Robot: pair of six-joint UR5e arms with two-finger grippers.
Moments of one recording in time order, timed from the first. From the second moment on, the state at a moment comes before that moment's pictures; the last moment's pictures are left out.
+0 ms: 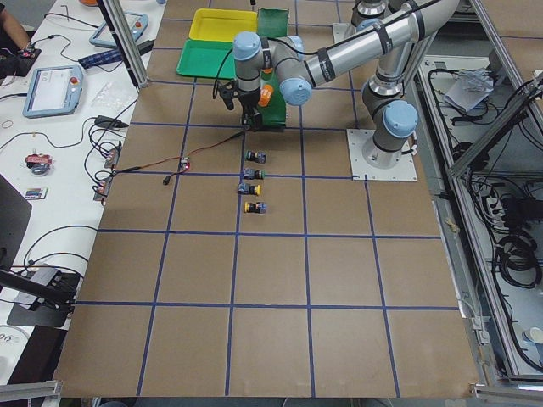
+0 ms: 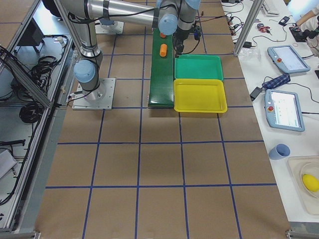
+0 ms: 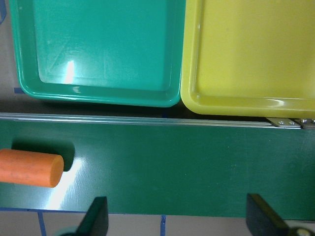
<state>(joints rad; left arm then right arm) -1.29 -1.68 -1.90 -1.14 1.57 -0.05 1.53 -1.40 1.55 -1.57 -1.54 -0.06</state>
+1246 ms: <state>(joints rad) -1.24 -1.87 -1.98 -1.01 1.57 0.64 1.53 -1.46 1.58 -1.56 -1.61 -0.06</state>
